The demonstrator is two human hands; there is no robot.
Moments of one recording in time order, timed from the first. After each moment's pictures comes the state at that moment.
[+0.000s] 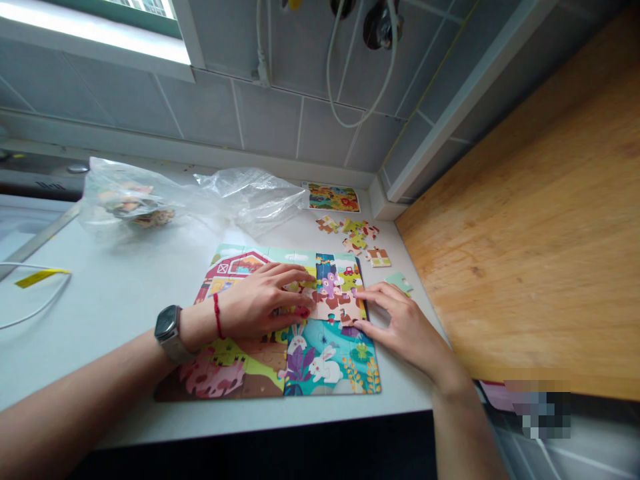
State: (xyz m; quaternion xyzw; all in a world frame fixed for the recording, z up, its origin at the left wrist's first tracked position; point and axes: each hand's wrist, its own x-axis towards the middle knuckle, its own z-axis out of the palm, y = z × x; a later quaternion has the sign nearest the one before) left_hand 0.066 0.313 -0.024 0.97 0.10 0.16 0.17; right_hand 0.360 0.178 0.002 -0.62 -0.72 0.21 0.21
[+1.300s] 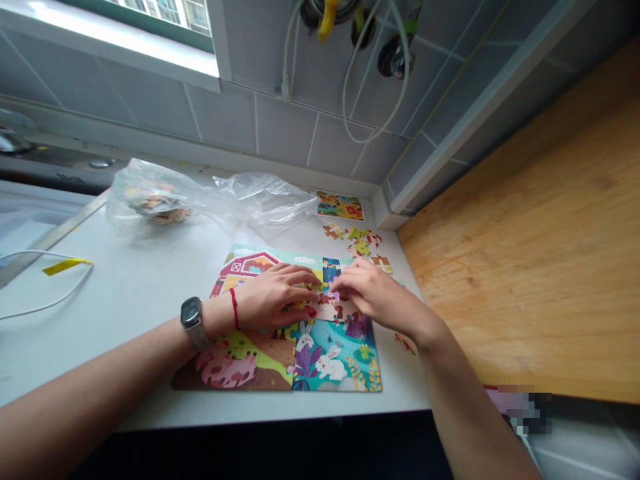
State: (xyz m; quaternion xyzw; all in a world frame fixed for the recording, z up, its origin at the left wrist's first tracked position) left_hand 0.065 0.317 -0.029 0.96 0.09 0.20 0.19; right_hand 0.317 0.248 0.046 -0.48 -0.85 0.19 0.12
